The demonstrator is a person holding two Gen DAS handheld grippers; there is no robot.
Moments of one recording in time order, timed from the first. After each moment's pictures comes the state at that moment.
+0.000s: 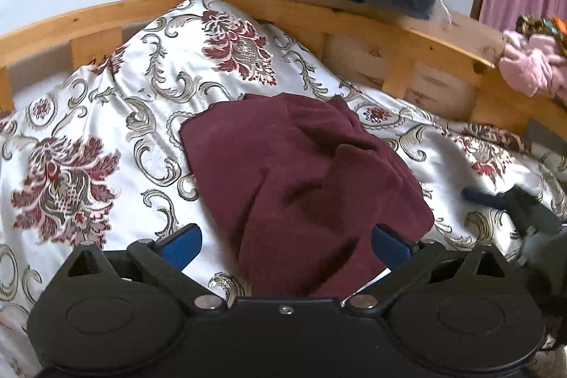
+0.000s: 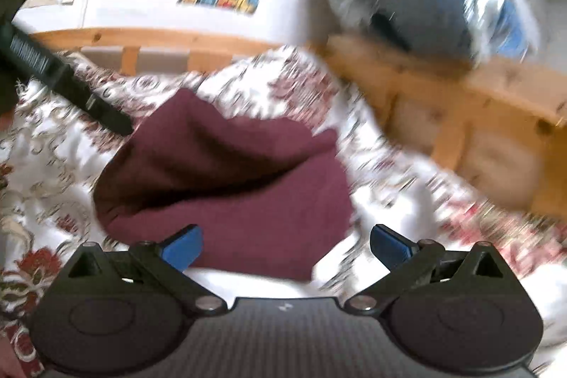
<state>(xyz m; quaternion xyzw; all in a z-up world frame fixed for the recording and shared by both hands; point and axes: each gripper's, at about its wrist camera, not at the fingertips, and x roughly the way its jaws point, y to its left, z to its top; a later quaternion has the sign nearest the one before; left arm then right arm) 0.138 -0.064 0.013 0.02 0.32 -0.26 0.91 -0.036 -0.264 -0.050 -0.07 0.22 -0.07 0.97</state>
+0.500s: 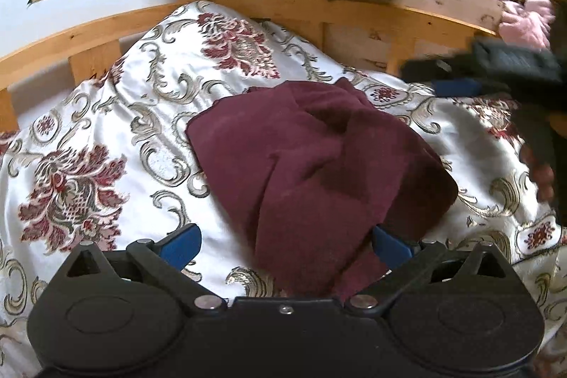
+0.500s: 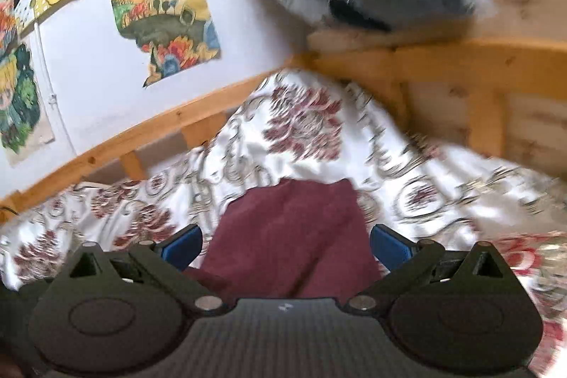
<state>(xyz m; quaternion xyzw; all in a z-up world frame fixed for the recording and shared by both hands) 0.132 -0.074 -0.011 0.08 0.29 -0.25 0.92 0.058 -0.350 0.006 0.19 0.23 0.02 0.95</state>
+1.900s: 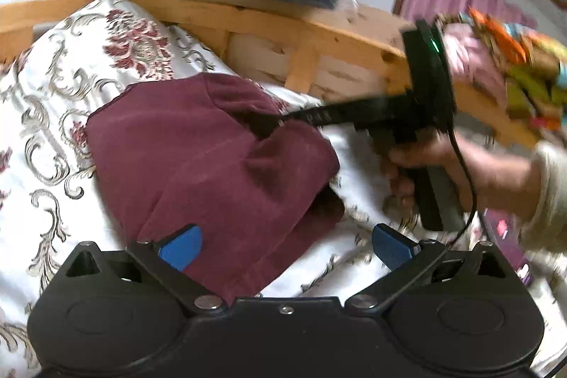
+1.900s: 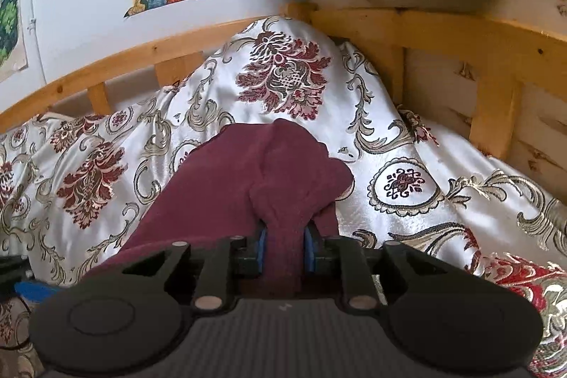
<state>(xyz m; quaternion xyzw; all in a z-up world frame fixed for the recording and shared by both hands) 0.123 -0.100 -0.025 -0.03 0.28 -0.40 0.87 0.091 -0.354 -0.026 0.08 0.30 0.00 0.95</state>
